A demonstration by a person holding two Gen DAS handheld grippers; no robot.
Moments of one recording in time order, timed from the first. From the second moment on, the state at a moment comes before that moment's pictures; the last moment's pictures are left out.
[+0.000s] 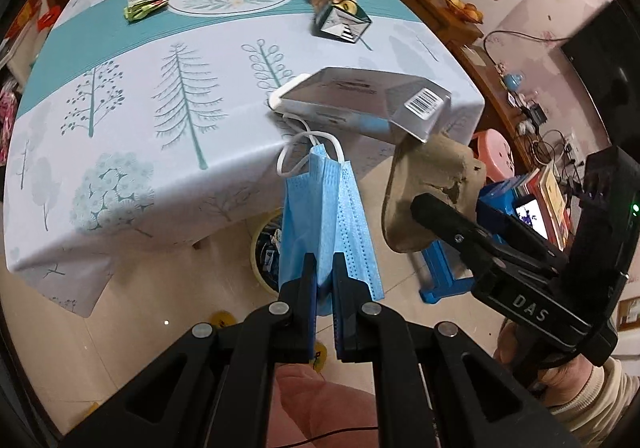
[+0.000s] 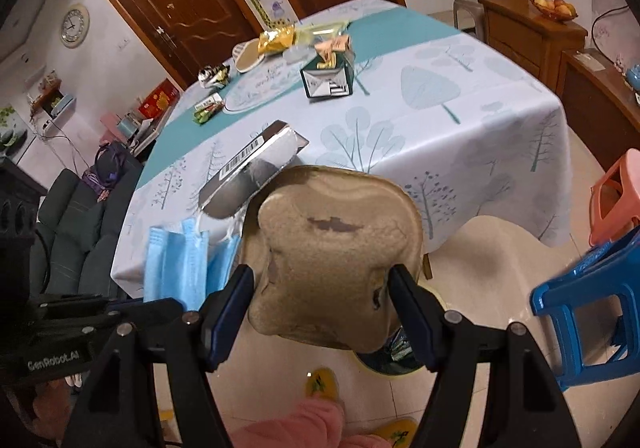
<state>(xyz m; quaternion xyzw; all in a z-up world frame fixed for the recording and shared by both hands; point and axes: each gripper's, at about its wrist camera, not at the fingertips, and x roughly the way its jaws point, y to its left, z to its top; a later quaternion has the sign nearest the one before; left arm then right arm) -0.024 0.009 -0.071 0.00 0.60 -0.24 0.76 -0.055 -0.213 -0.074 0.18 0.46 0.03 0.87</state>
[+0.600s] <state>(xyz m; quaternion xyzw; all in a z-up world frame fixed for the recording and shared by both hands) -0.024 -0.014 -0.111 0.02 0.63 -0.28 0.73 -0.097 -0.225 -0.088 0.17 0.46 -0.02 0.87</state>
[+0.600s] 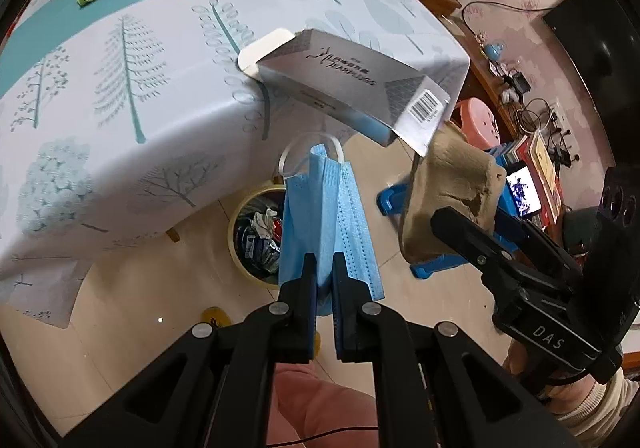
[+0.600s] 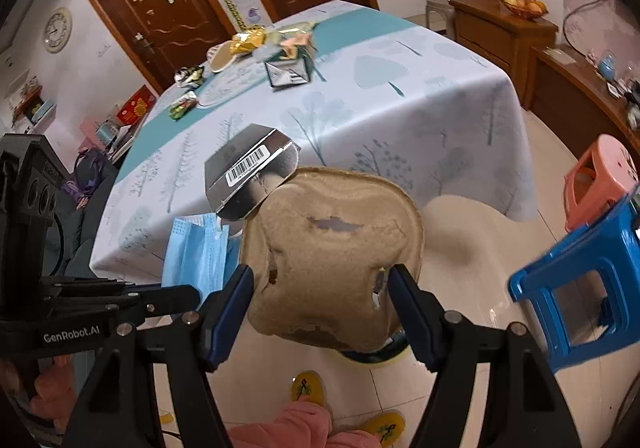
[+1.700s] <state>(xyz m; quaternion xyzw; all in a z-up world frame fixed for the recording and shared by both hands) 0.003 -0.062 -0.454 0.07 0.66 -0.20 0.72 -0.052 -0.243 -0.438 0.11 0.61 -0.05 0.78</state>
